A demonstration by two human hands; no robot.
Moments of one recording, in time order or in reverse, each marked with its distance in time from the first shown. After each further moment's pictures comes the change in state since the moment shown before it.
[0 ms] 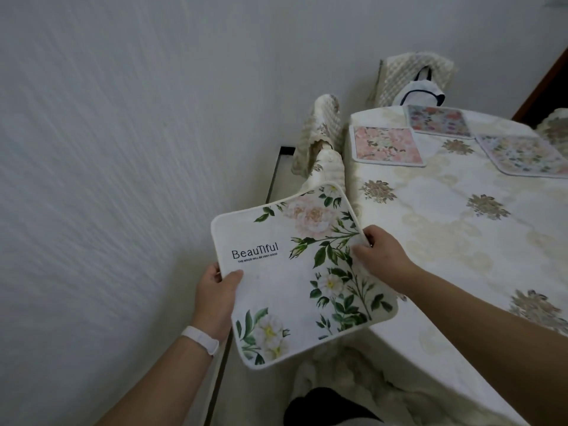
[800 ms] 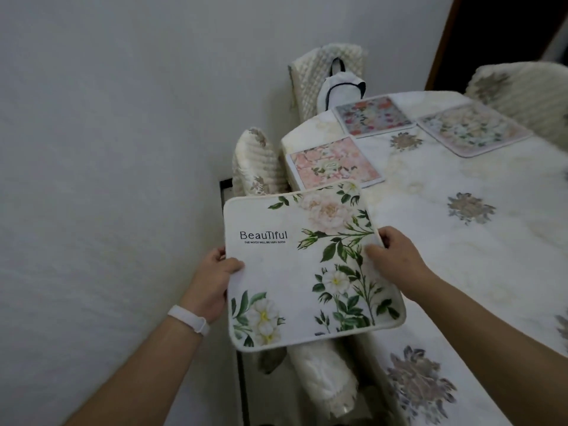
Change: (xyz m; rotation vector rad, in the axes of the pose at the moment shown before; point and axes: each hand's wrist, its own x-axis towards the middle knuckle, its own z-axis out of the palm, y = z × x) left_hand 0.261 0.136 0.249 0.258 -0.543 -0.102; right_hand 0.210 0.026 -0.071 0.391 0.376 0.331
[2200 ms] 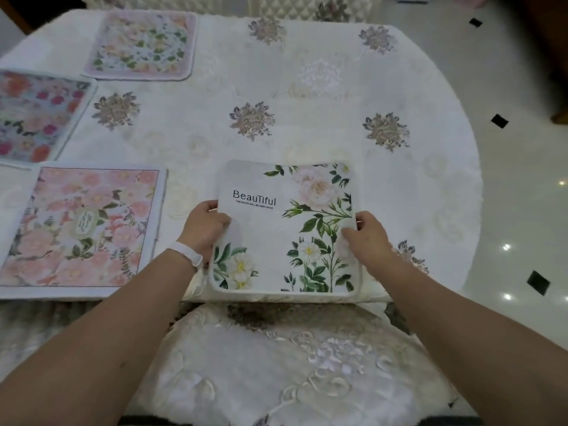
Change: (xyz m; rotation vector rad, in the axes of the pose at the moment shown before) left_hand 0.278 -0.067 0.327 0.902 -1.098 -0.065; right_hand 0.000 0.128 0.045 0.291 1.028 0.855
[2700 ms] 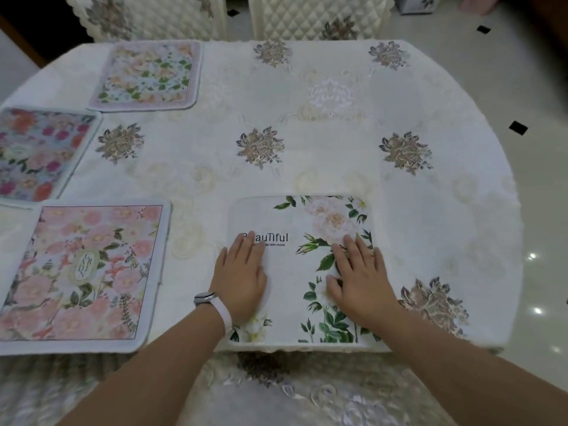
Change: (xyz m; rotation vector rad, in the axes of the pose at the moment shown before) left_hand 0.012 -0.042 0.027 1.234 -0.072 0.666; right_hand 0.010 0.023 0.051 -0.849 -0.017 -0.569
